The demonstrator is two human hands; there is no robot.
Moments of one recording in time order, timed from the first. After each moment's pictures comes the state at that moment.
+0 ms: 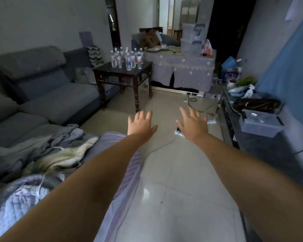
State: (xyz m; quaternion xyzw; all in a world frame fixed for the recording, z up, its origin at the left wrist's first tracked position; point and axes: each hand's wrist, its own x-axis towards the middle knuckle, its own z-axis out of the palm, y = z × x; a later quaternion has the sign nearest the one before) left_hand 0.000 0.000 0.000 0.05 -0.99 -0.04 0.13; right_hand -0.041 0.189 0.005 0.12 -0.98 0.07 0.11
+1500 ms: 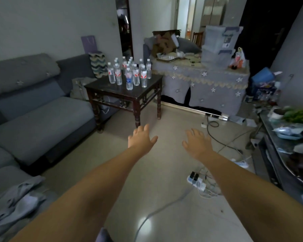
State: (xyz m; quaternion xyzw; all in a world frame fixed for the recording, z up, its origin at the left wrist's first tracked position) left_hand -0.632 -0.098 -0.033 0.16 -0.97 -0.16 0.04; right_hand -0.690 0.105 -0.042 0.16 -0.99 0.05 -0.03
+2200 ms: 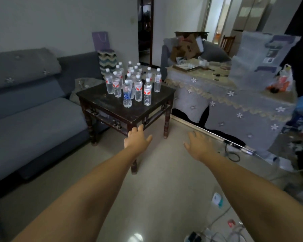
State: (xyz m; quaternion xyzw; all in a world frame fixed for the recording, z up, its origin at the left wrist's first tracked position) left_hand -1.057 -0.180 -0.045 0.28 -0.93 -0.22 0.04; right_hand -1.155 0.031 -0.049 0.23 -0.97 0.03 -0.05
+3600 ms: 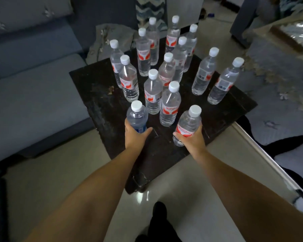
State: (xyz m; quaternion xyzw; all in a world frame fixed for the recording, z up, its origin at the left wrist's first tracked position) left_hand -1.534 -0.555 -0.197 0.54 -0.62 -0.52 0.24; right_hand -1.684 -0.418 -0.202 0.16 -0.82 0.48 -0.27
